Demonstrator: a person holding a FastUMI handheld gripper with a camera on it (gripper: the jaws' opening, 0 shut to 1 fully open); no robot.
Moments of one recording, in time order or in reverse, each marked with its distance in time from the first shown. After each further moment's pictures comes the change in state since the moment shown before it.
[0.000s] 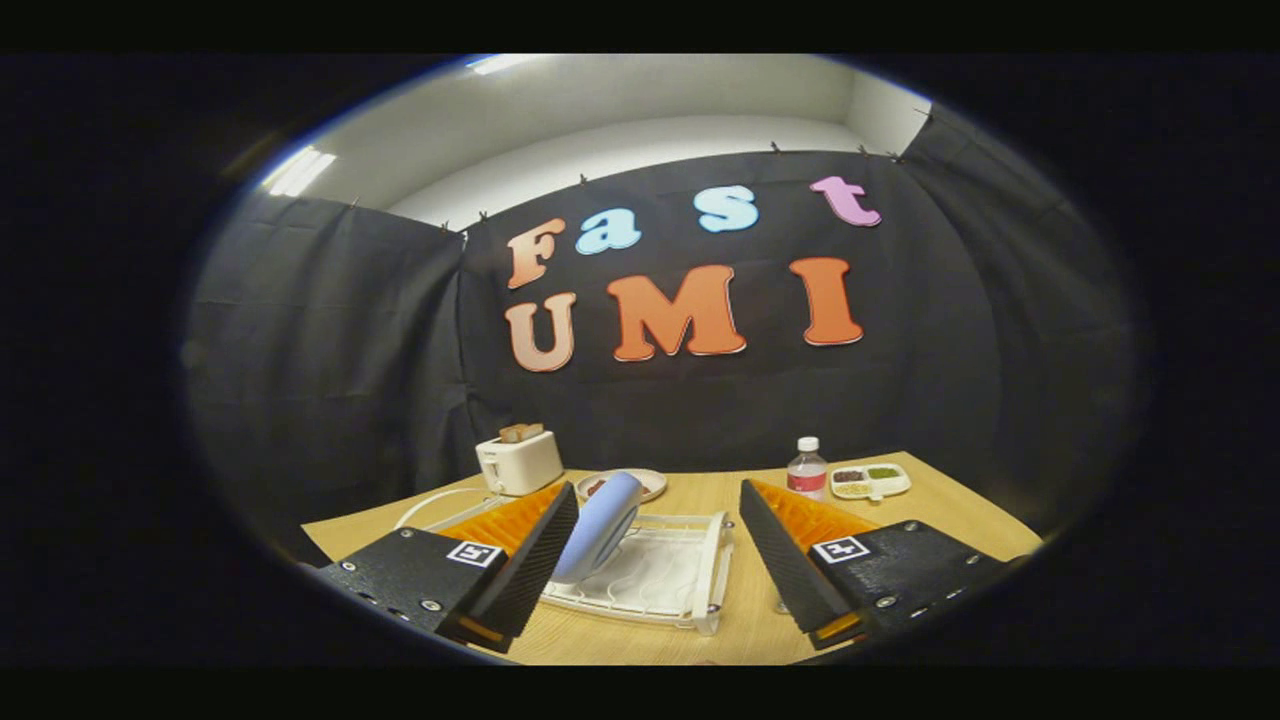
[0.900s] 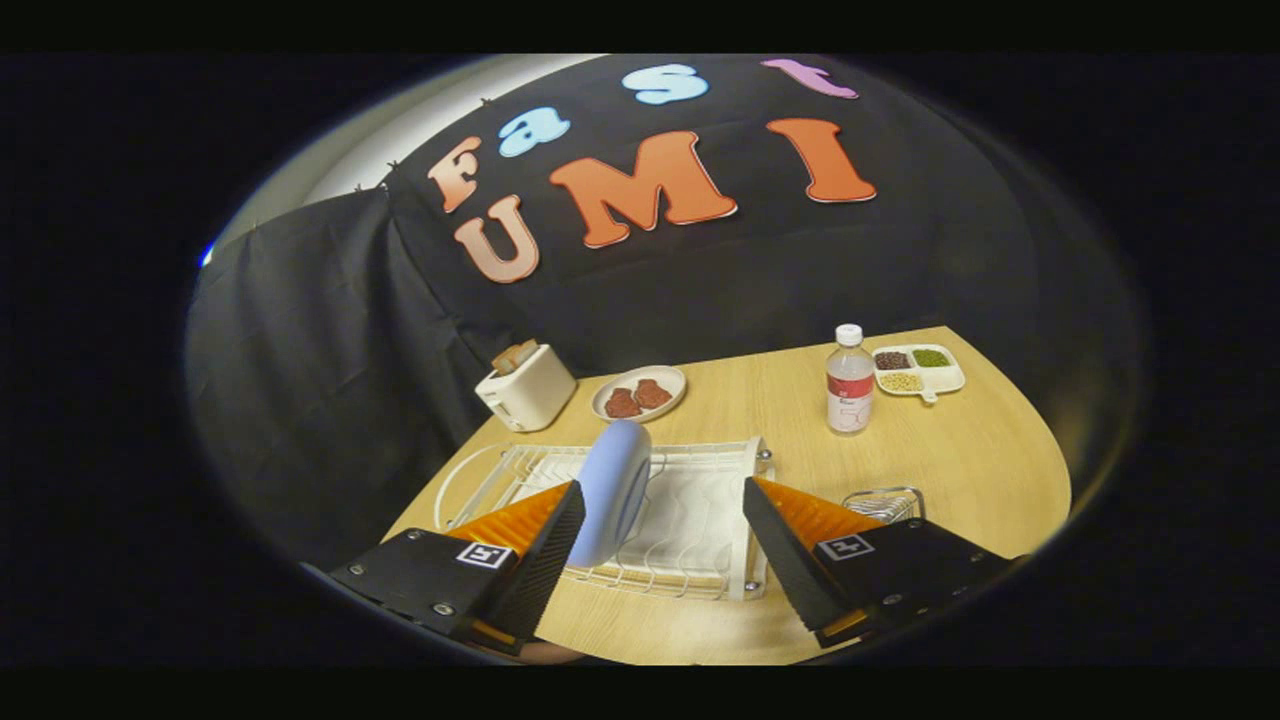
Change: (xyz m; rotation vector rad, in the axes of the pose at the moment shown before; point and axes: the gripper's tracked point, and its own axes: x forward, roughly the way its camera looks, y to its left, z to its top) arm 0.062 -0.011 -0.040 0.179 0.510 0.011
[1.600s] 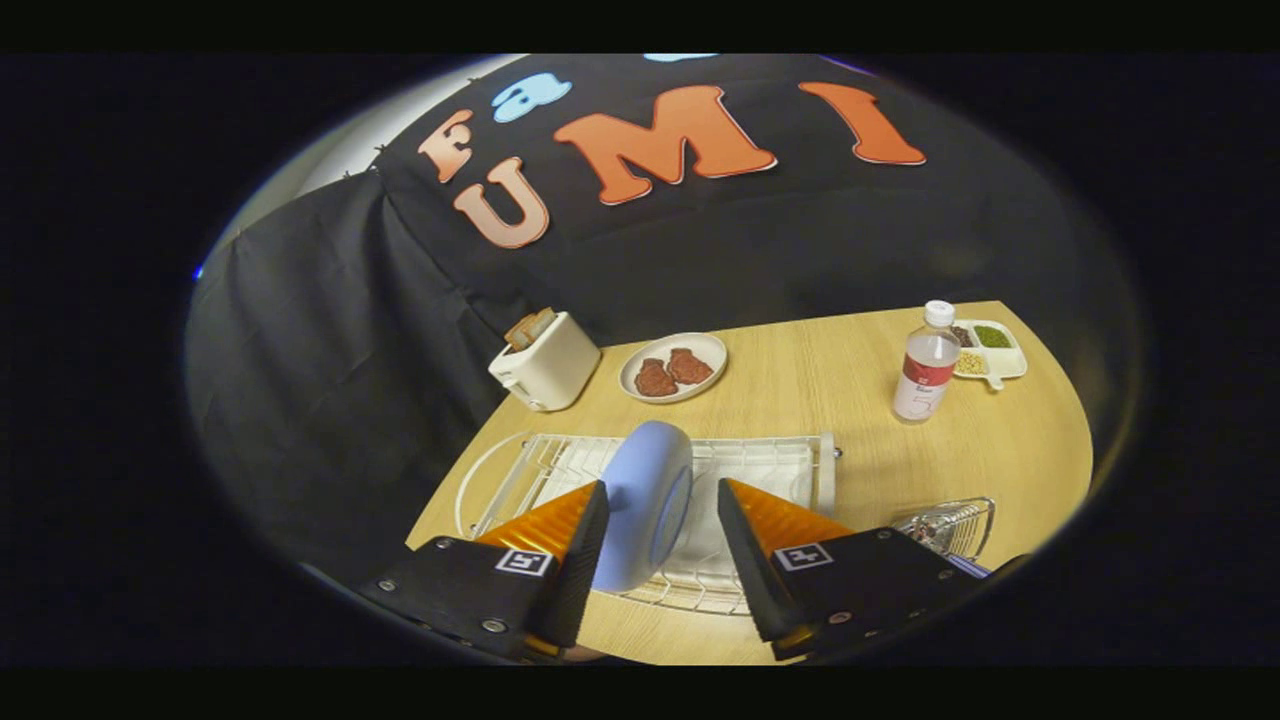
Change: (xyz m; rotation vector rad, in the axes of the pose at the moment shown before) arm 0.051 0.055 0.008 0.011 0.153 0.102
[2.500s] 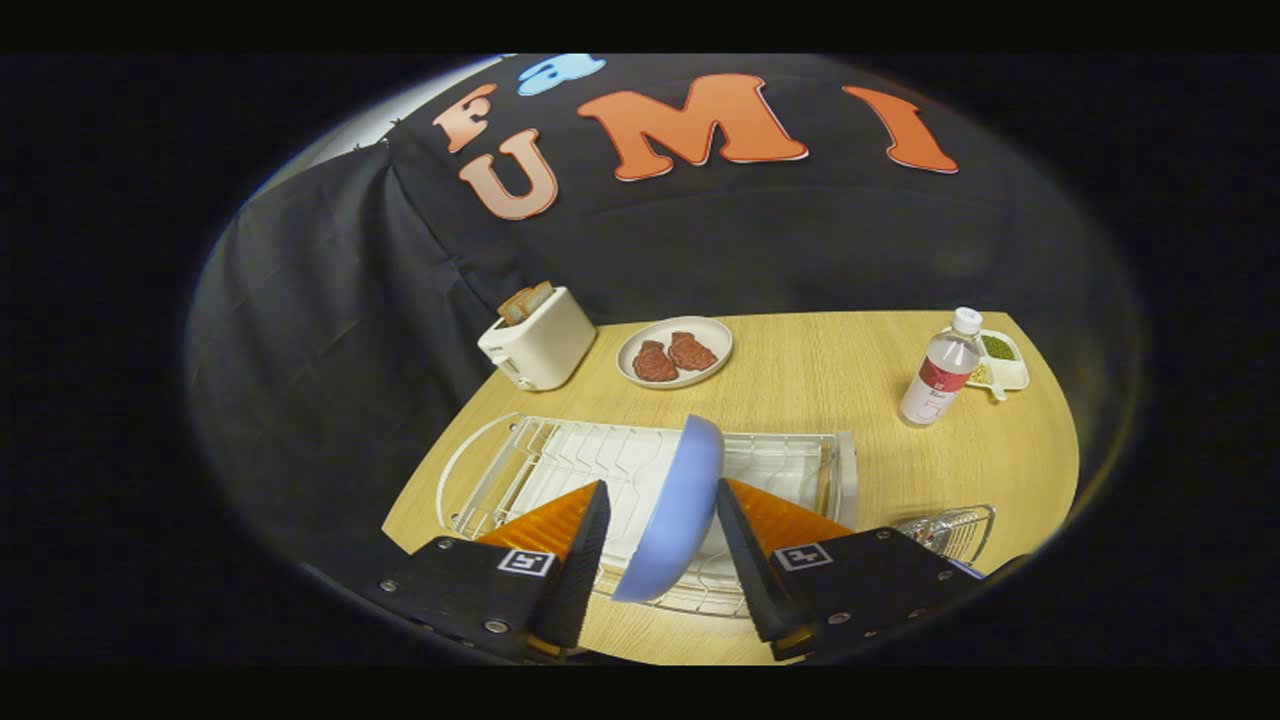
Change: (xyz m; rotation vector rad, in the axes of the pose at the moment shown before) arm 0.025 0.006 -0.011 -0.060 0.079 -0.060
